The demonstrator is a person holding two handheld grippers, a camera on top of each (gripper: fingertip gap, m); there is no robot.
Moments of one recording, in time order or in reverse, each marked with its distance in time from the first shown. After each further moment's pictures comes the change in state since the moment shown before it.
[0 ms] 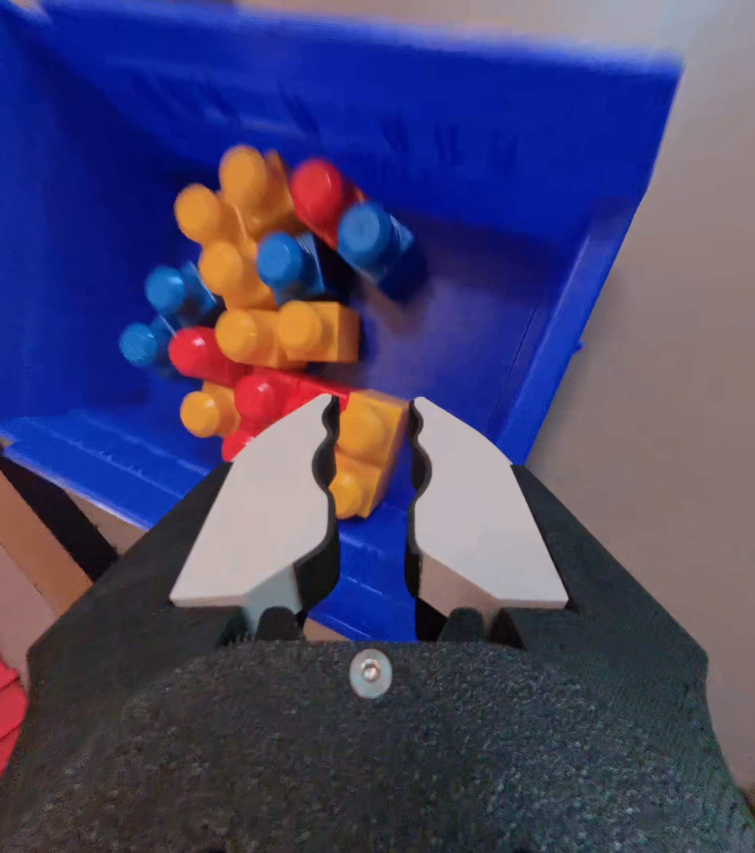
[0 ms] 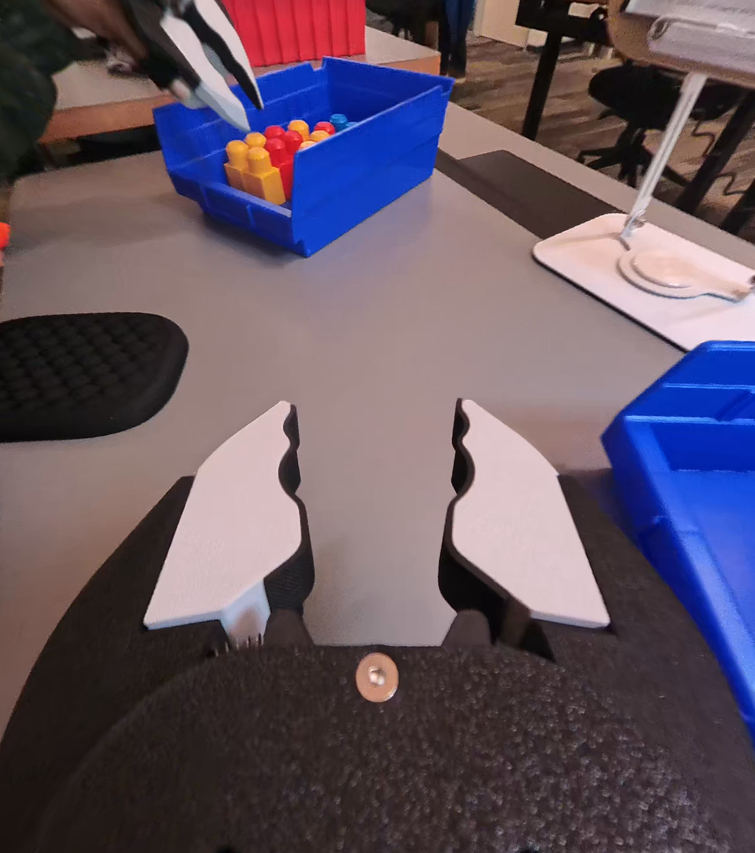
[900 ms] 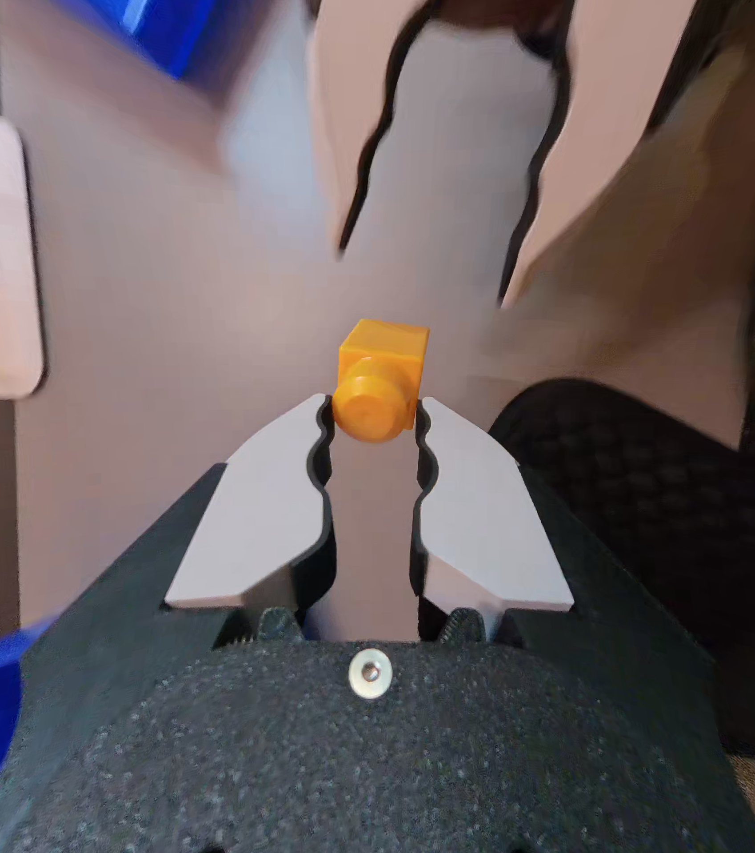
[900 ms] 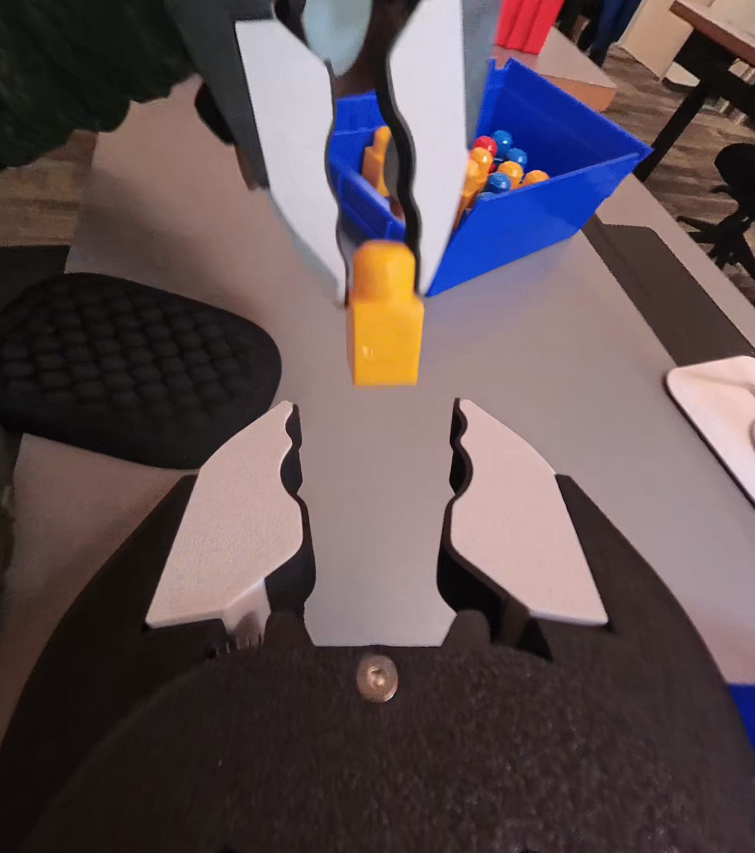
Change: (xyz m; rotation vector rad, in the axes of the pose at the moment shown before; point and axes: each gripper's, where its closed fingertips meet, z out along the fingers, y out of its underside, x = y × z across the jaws) left arm 0.230 -0.135 -0.040 0.236 0.357 0.557; right arm -0.097 -0.030 0.073 -0.079 -0.158 -0.305
